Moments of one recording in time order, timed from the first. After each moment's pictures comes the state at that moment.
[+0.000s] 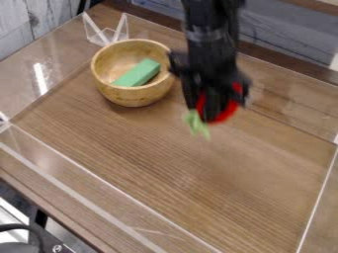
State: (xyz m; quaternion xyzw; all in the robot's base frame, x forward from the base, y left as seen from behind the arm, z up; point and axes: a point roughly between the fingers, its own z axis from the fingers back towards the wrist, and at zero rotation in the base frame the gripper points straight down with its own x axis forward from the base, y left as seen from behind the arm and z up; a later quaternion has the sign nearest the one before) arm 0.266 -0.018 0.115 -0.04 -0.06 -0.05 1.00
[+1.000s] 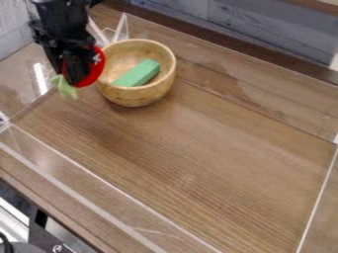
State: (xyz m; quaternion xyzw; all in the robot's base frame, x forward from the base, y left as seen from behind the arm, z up) arm 0.228 0.158 0.094 -0.02 -0.03 0.03 1.00
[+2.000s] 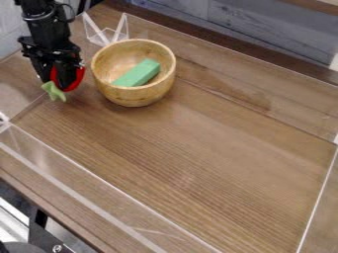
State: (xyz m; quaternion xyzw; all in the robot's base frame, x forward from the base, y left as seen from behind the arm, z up) arm 0.255 0.210 0.050 -0.02 -0.01 0.10 1.00
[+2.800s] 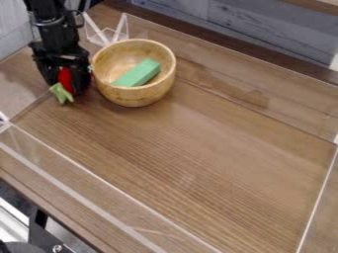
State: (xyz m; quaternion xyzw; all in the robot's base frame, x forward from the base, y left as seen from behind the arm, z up) arm 0.270 0.205 0.039 -0.03 0.00 0.08 1.00
